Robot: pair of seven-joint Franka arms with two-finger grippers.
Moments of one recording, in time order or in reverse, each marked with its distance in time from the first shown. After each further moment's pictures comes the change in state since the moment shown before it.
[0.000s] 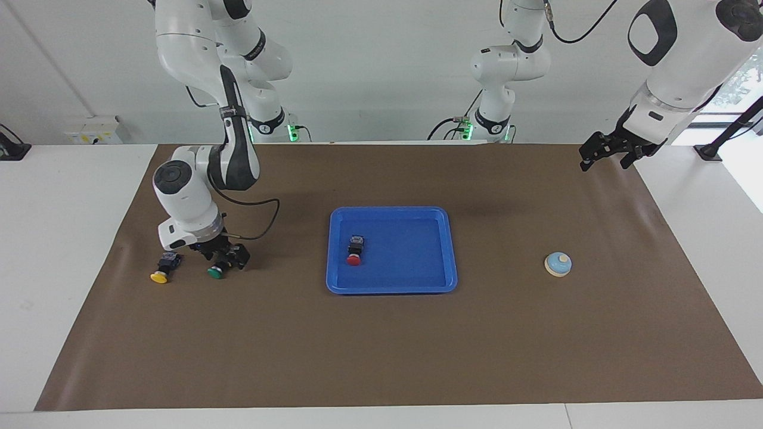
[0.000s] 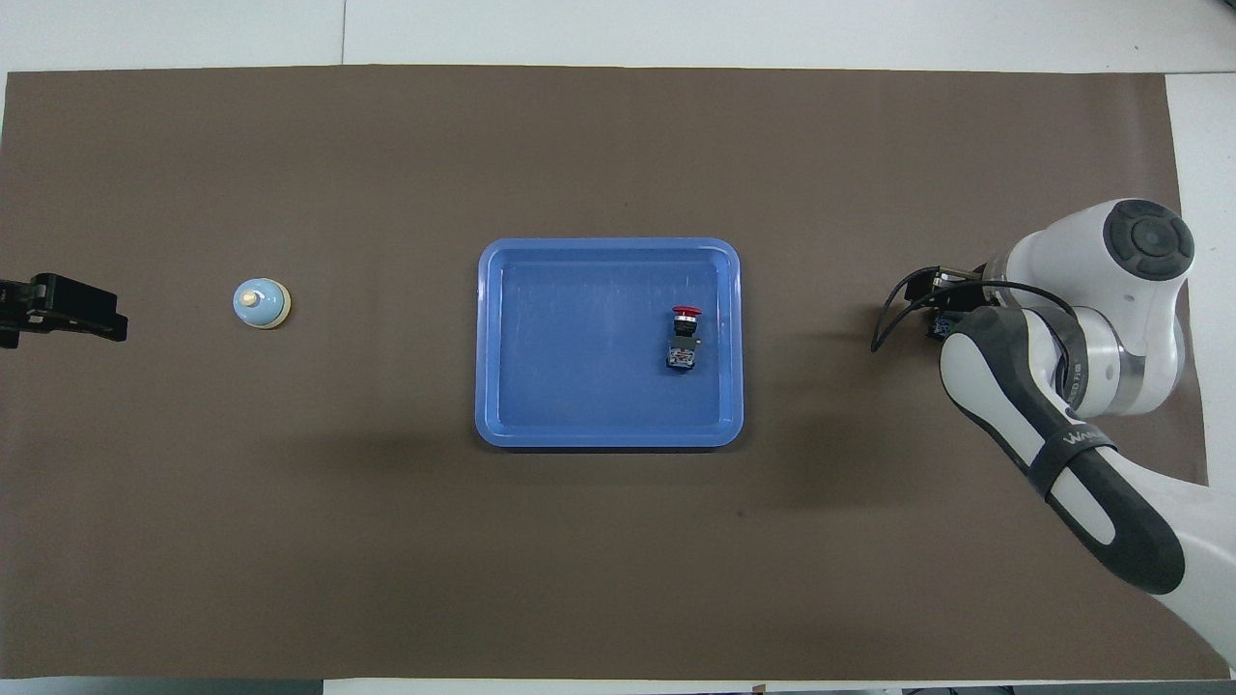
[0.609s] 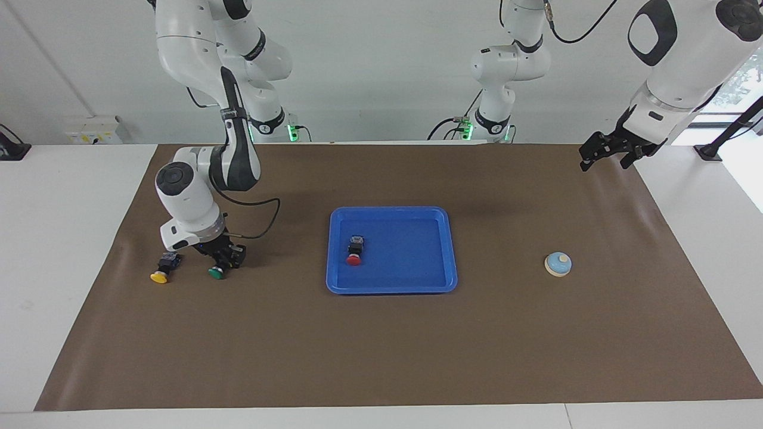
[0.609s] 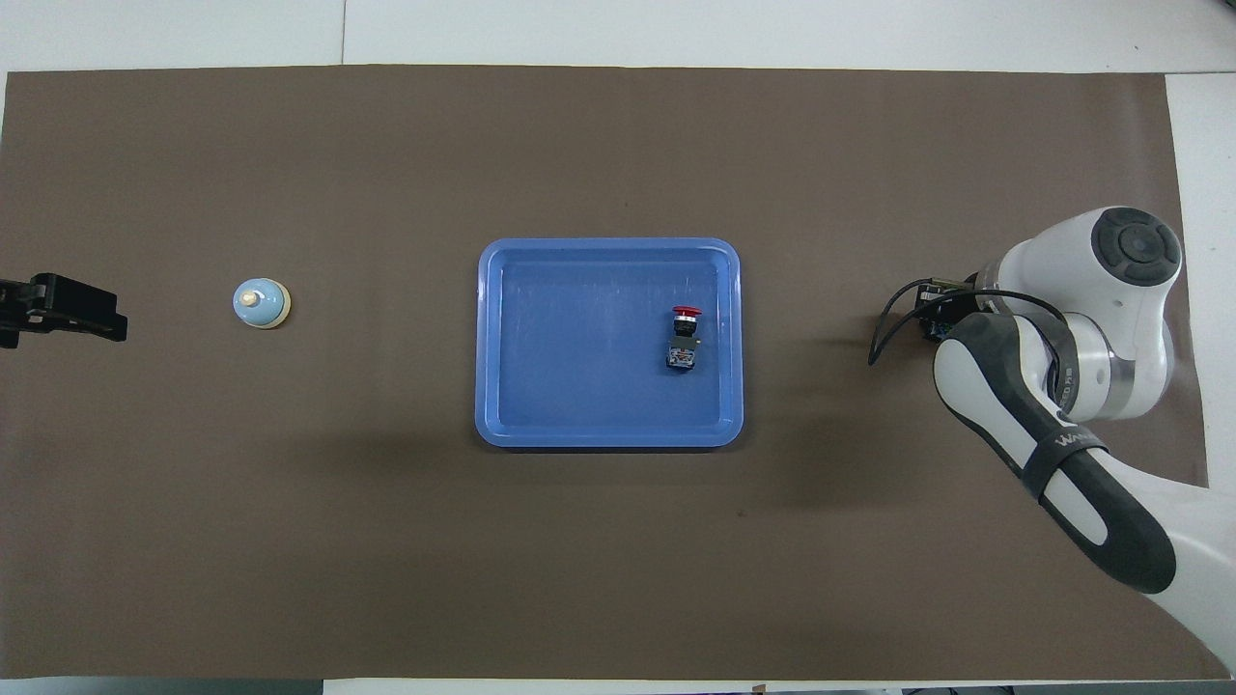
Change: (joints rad) left arm 0.000 0.000 0.000 0.000 0.000 0.000 0.000; right arm 0.004 -0.006 0.009 0.027 0.000 -0.074 -0.052
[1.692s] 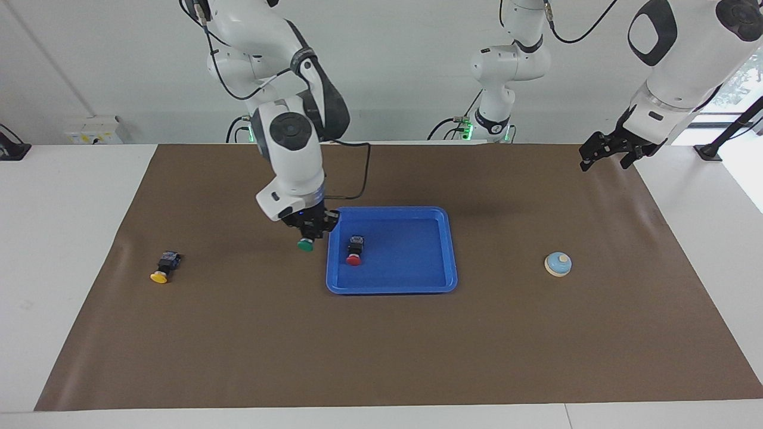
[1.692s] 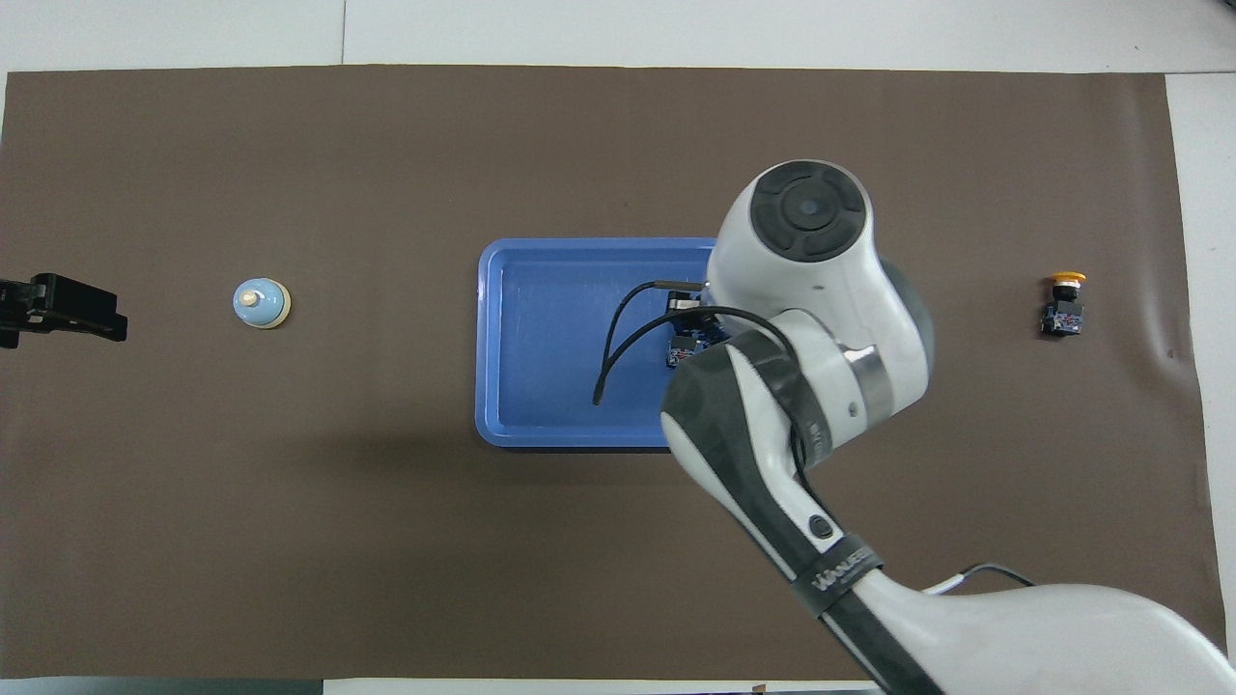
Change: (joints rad) left arm 0.000 0.000 0.000 0.000 0.000 0.000 0.000; right arm 0.620 0.125 0.020 0.440 0.073 -0.354 0.554
